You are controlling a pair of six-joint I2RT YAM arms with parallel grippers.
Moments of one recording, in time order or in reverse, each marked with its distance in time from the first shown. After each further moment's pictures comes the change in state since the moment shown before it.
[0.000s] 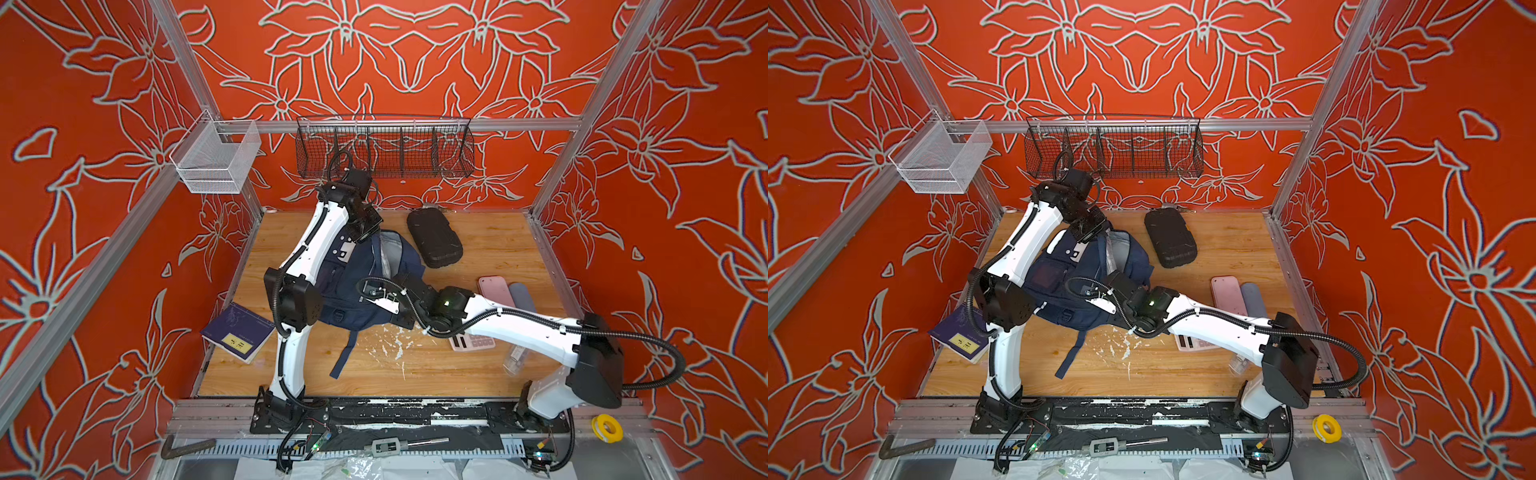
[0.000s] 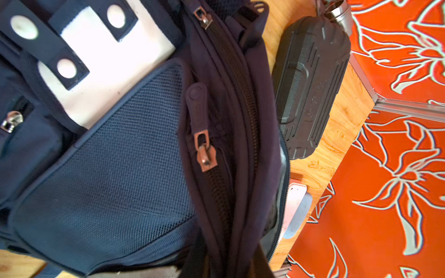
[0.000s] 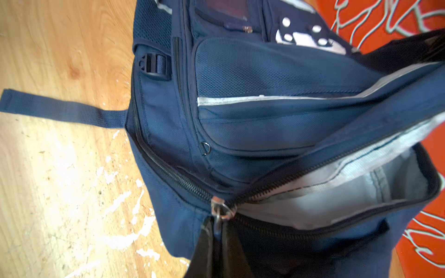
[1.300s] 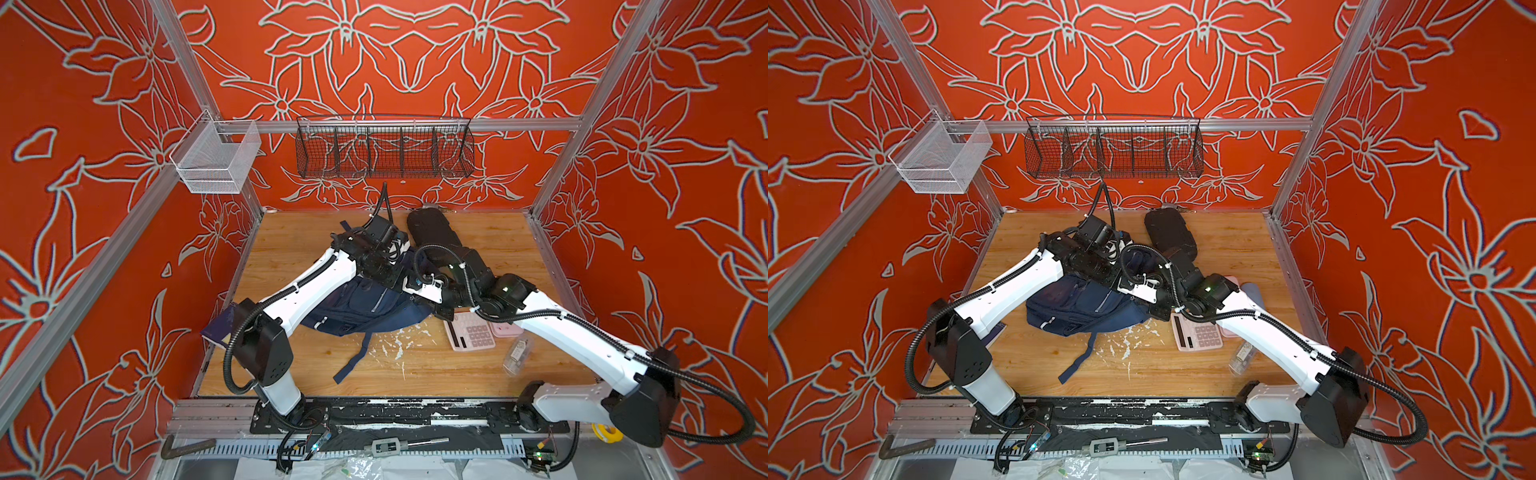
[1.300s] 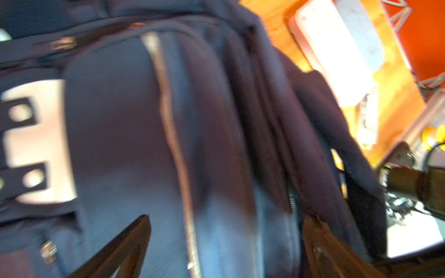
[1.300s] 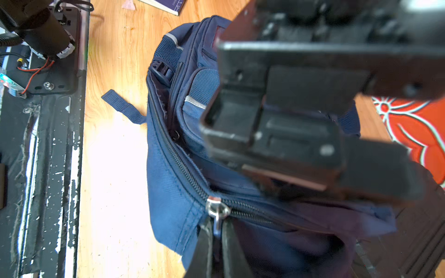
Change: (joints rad) left arm -0.286 -0.456 -0.796 0.383 0.015 0.847; right arm -0.319 -0.294 -0.110 -0.125 -0.506 -0.202
